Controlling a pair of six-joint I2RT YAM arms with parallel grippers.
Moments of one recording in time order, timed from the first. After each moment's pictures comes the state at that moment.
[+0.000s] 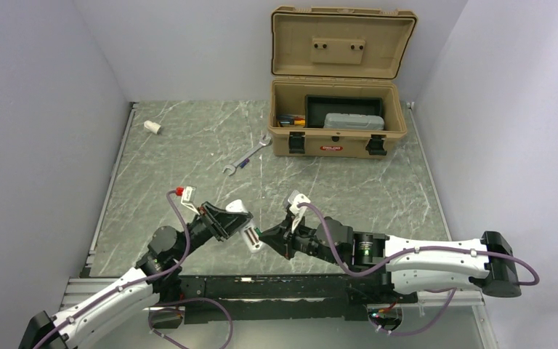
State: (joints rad) left arm -0.77 0.43 0.07 0.55 0.14 -1.06; right arm 1.39 0.94 0.62 0.15 0.24 0.35
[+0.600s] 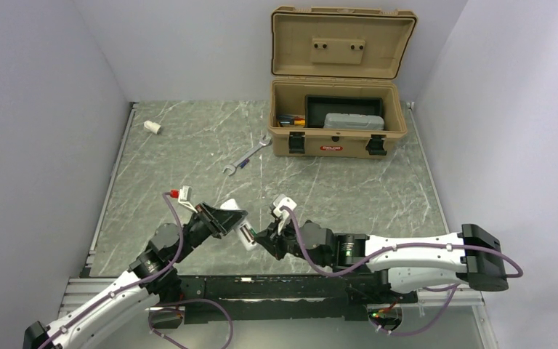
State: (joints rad) left arm -0.77 0.33 0.13 0.26 0.01 -1.07; right arm 1.40 1.08 0.62 0.20 0.32 0.36
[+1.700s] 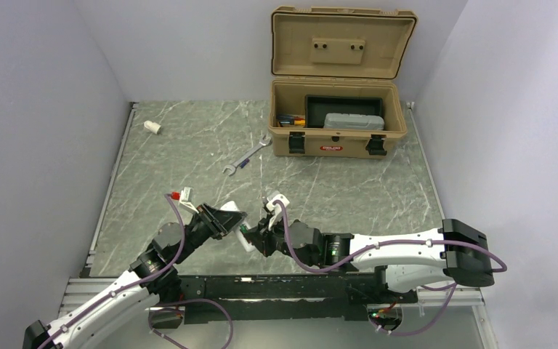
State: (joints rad) left arm -0.77 0.33 0.12 0.18 -0.03 -1.13; right arm 1.40 1.24 0.66 0.32 0.37 0.45
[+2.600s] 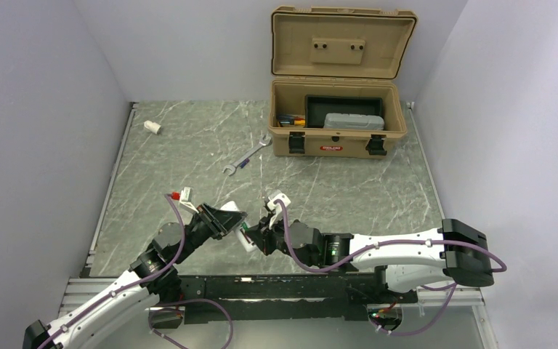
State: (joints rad) left arm -0.77 0.33 0.12 0.18 -0.03 -1.14; right arm 1.40 1.24 0.66 0.32 0.41 0.46
